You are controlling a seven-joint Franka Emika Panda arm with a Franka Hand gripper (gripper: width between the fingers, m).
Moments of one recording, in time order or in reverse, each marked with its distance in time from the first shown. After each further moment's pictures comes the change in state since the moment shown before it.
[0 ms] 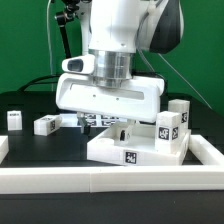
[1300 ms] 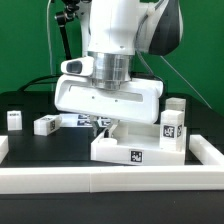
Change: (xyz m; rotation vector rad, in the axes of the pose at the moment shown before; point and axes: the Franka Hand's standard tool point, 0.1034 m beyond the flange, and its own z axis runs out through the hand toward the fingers) arm 0.002 0.001 0.000 0.000 0.002 0.000
